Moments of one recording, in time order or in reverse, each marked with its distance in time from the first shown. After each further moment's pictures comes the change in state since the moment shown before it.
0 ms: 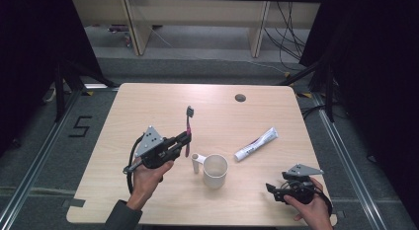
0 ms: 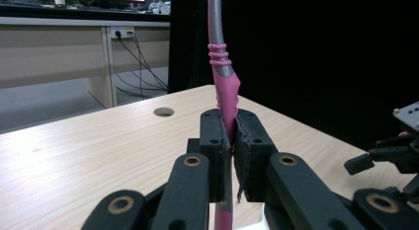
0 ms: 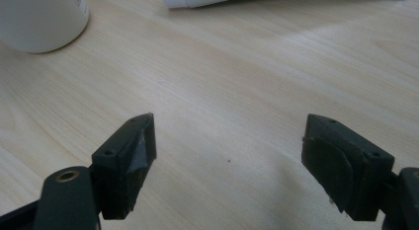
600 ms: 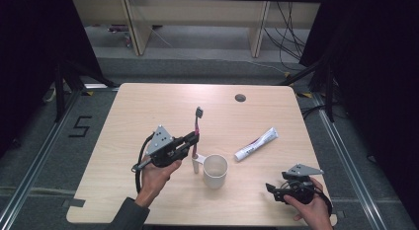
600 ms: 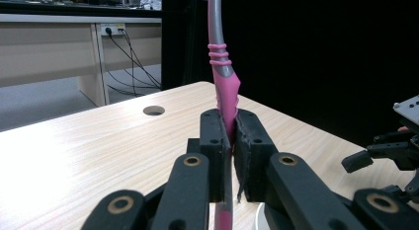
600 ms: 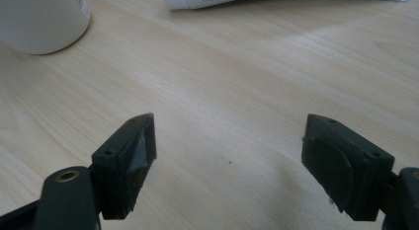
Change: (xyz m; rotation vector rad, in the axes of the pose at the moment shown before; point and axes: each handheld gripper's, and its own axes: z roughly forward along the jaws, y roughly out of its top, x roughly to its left) left arm -0.004 -0.008 0.017 0.019 -0.020 0.003; right arm 0.001 0.000 -0.001 0.007 -0.001 0.015
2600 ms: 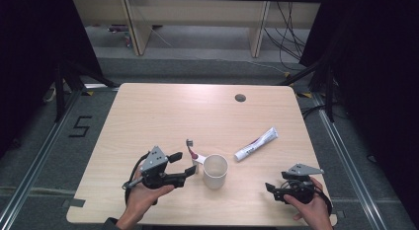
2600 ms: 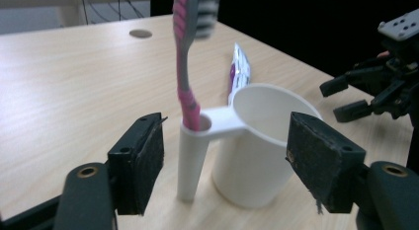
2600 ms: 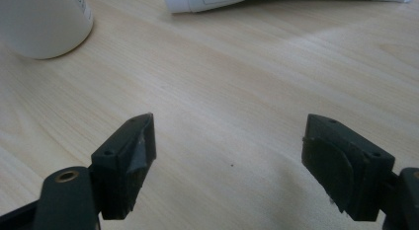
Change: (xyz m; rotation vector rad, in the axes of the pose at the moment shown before) left arm -0.009 -0.040 -0.040 0.224 -0.014 -0.062; right arm -0.002 0.000 0.001 -0.014 0.011 -0.012
